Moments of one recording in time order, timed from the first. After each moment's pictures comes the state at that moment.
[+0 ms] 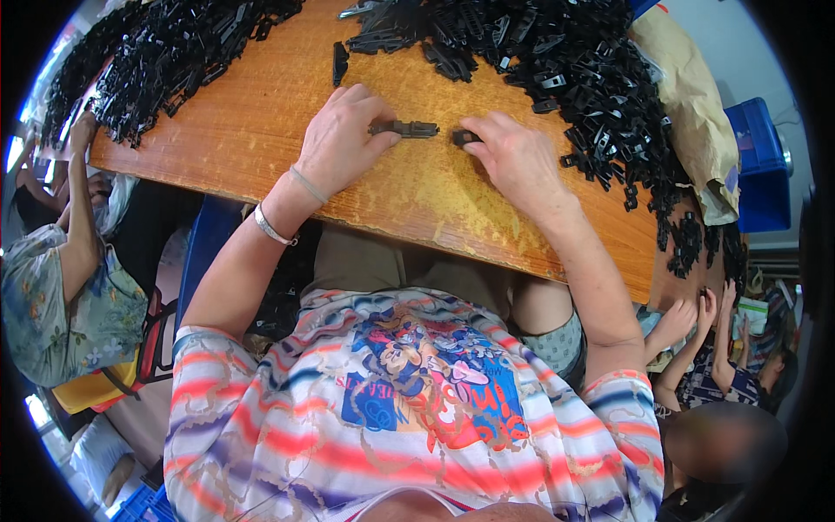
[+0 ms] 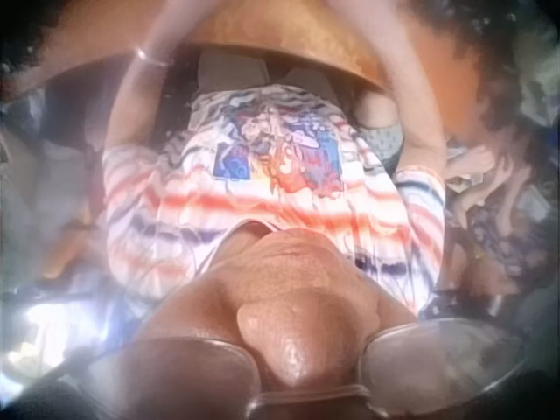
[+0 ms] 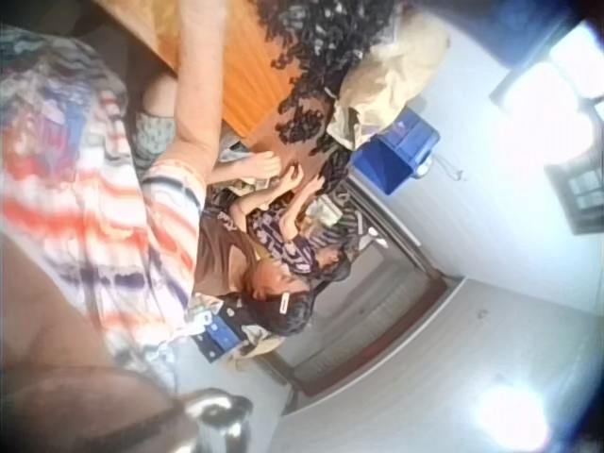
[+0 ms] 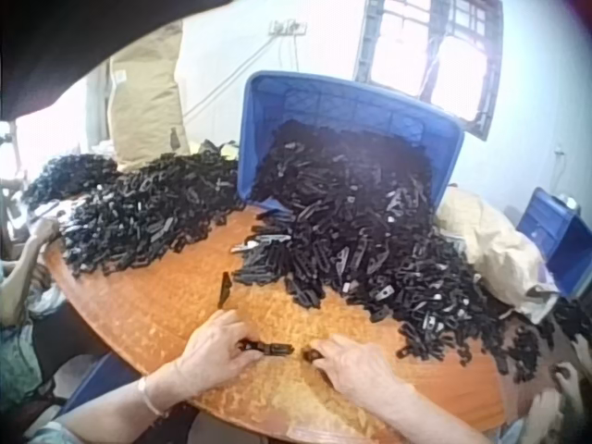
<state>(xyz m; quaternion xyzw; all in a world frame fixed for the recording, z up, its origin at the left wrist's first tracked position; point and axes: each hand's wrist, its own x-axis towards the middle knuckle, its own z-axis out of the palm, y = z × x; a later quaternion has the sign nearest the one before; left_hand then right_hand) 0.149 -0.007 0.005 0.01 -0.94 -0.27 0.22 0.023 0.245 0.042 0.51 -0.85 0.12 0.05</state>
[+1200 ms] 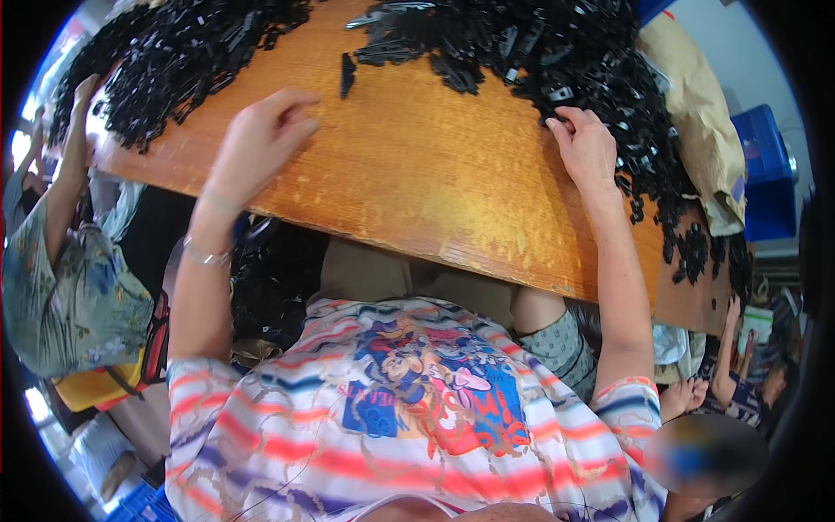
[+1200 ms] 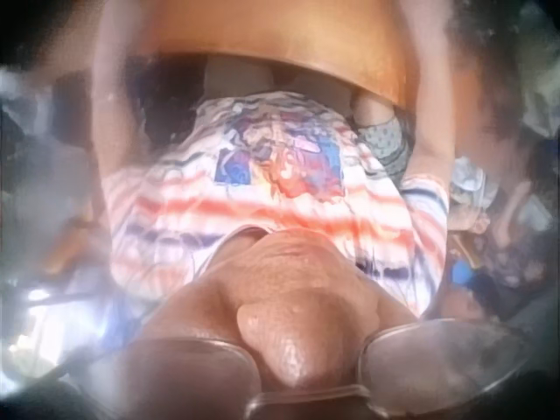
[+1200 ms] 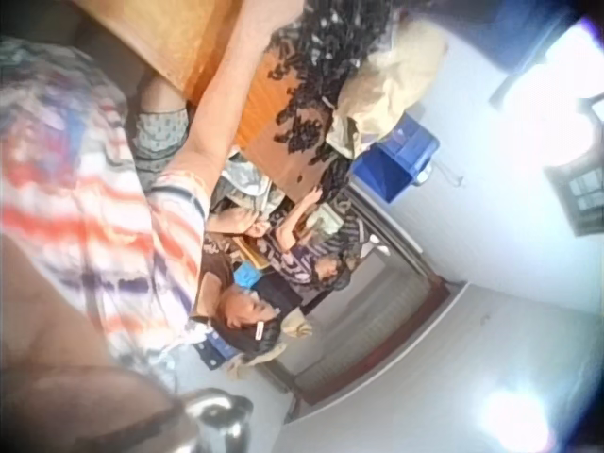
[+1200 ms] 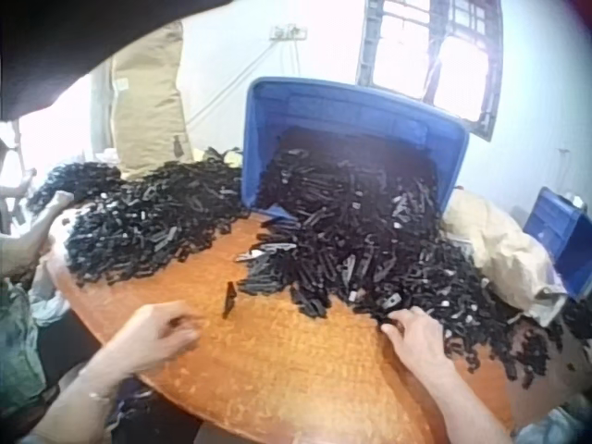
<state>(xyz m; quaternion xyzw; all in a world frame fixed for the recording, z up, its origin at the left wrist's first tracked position) 0.193 -0.083 0.050 0.12 -0.92 -0.34 0.13 -0.073 0.302 0.031 0.27 -0.95 0.12 0.12</state>
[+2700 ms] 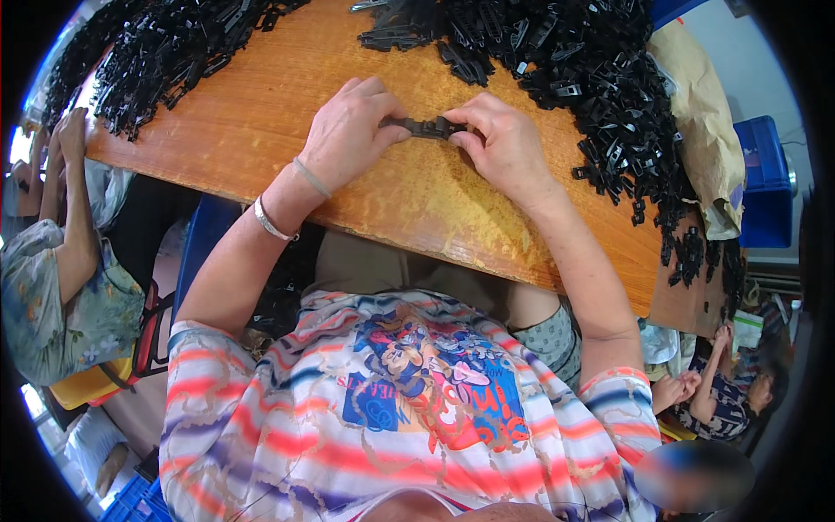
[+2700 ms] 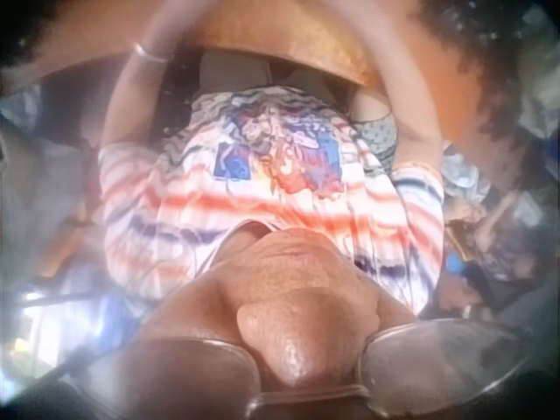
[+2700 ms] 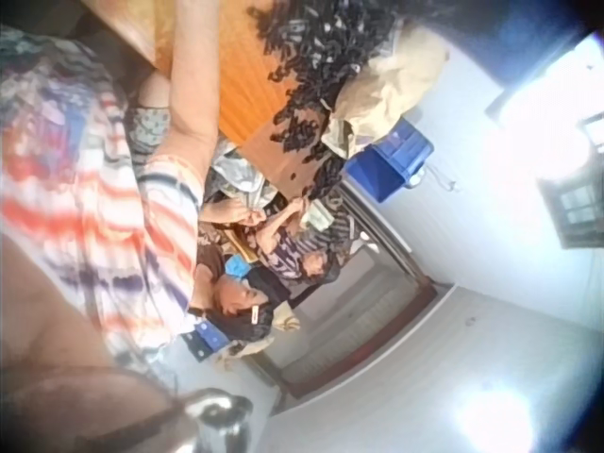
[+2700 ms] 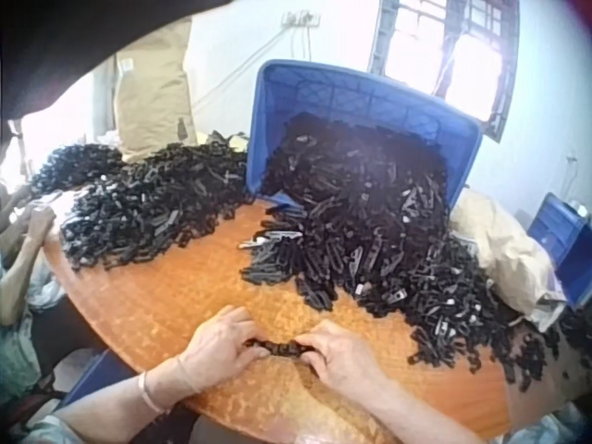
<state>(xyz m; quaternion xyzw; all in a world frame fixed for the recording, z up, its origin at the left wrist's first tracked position) 0.136 -0.022 -0.001 -0.02 -0.94 -0.27 0.22 0.006 0.201 0.020 0.53 -0.80 0.28 0.04</state>
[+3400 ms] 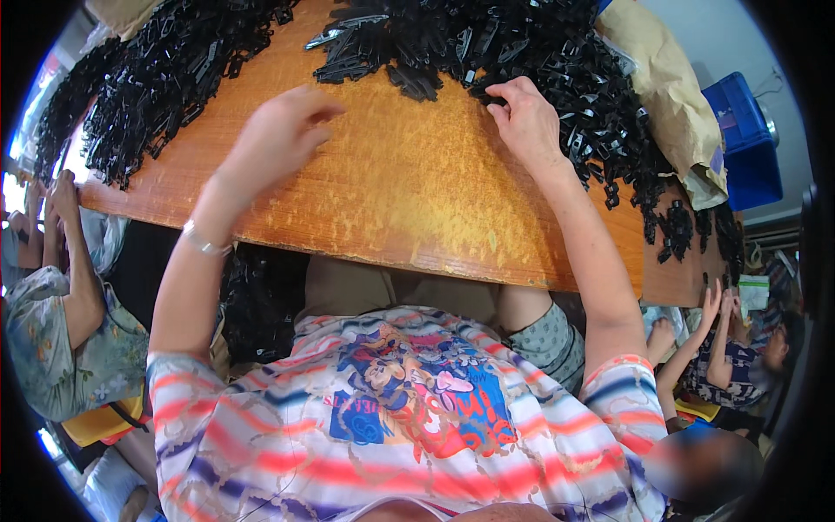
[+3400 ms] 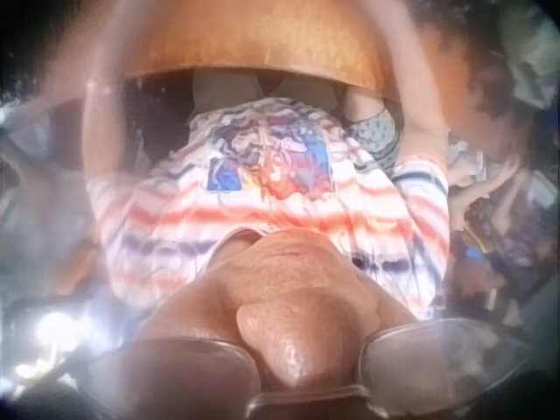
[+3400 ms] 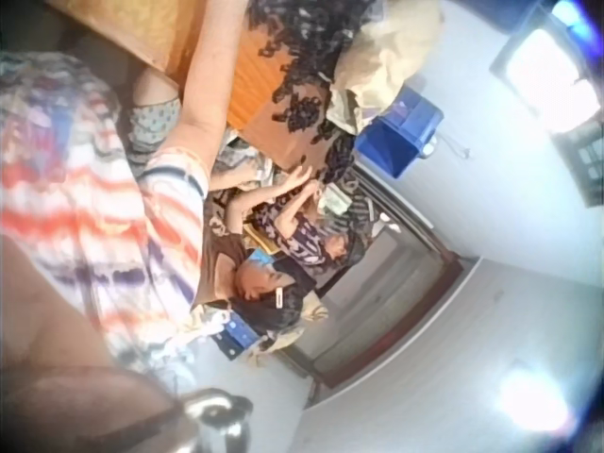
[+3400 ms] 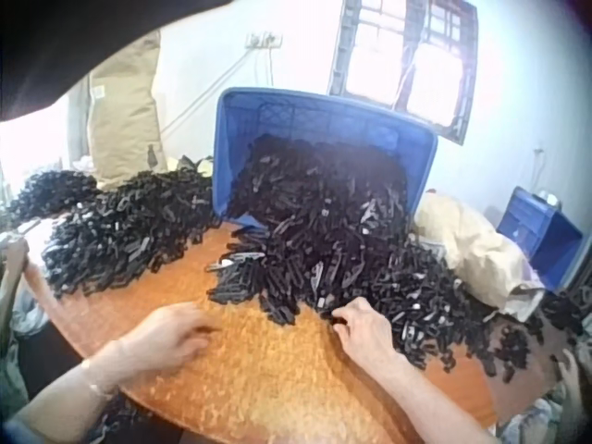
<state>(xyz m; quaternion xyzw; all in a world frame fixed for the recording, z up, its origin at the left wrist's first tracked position) 0.137 -0.057 0.059 -0.04 -0.95 -0.28 0.13 -0.079 0.264 0.028 0.36 -0.90 0.19 0.14</state>
